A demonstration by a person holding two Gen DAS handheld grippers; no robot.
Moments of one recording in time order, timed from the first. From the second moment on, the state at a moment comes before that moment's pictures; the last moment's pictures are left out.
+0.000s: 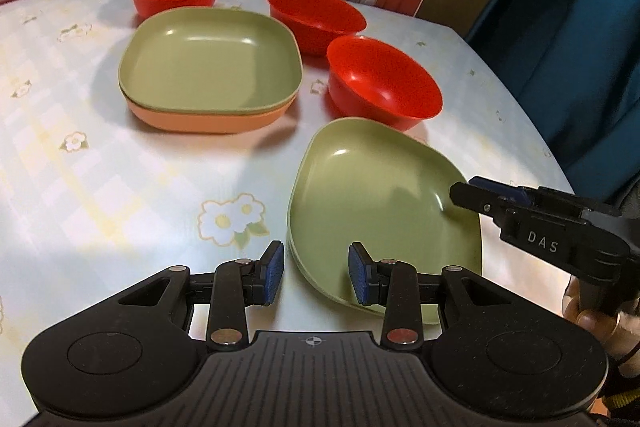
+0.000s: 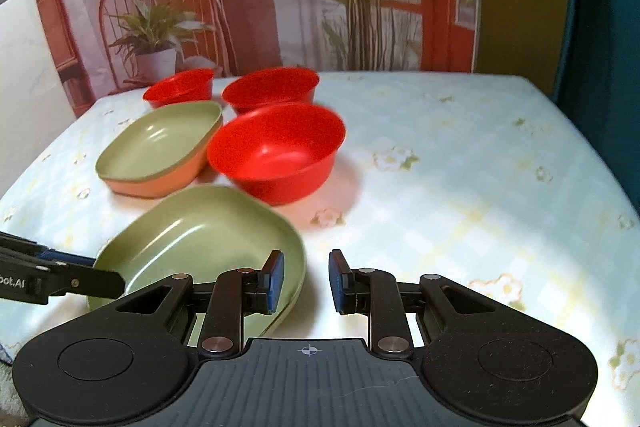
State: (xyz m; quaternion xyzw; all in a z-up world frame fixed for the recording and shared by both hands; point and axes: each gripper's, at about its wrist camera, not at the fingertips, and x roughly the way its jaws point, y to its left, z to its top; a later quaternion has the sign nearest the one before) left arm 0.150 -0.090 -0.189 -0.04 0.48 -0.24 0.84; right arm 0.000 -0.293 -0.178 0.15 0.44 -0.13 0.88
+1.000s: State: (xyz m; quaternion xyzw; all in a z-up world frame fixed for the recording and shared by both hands) left arm 0.144 -0.084 -0.182 -0.03 0.46 -0.24 0.85; right arm 0.009 -0.281 -0.176 0.15 0.45 -0.11 0.87
